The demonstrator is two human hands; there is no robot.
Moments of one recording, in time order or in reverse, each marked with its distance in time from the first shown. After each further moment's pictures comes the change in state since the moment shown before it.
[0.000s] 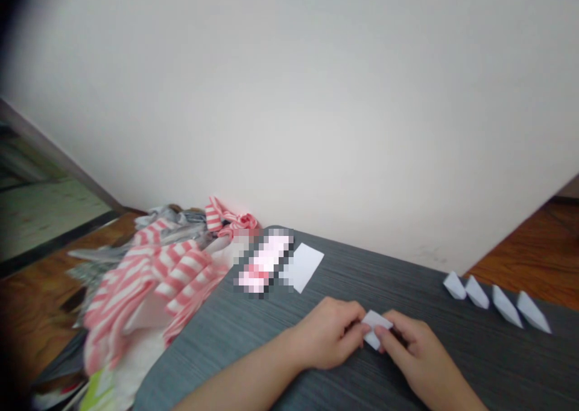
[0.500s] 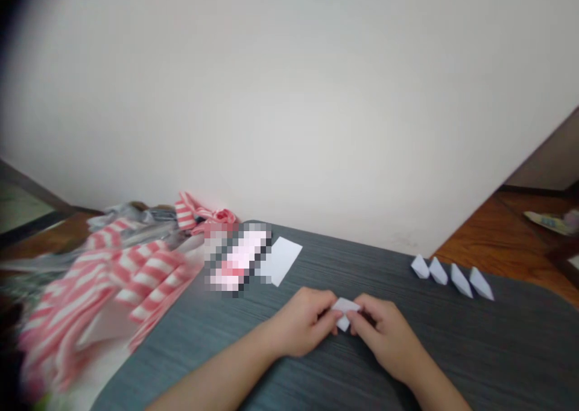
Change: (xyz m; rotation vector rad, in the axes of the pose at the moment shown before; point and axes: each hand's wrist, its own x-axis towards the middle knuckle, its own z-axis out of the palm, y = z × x) left_hand 0.006 -0.006 0.003 -0.090 -0.048 -0.023; right_hand 0.005 0.003 -0.003 0.020 0.017 -0.017
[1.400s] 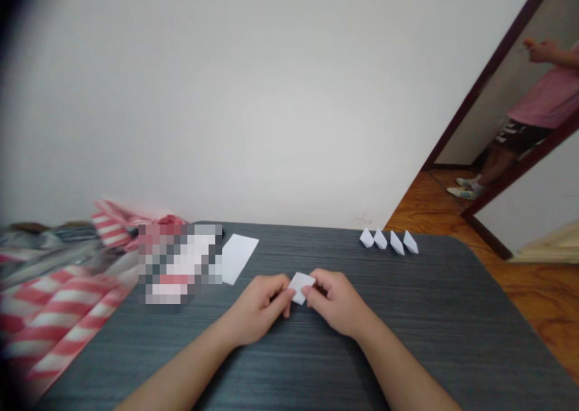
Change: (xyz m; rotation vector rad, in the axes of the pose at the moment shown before) left_hand 0.011 0.003 0.007 -0.153 0.007 -0.089; right_hand 0.001 0.000 -0.007 0.125 0.094 -0.004
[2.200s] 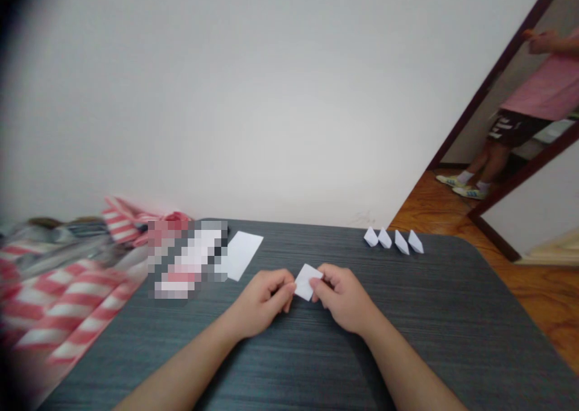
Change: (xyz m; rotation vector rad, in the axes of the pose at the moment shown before) left_hand -0.001 -0.001 -0.002 -0.097 0.044 -0.007; right_hand -0.002 0.000 -0.002 0.091 0.027 0.084
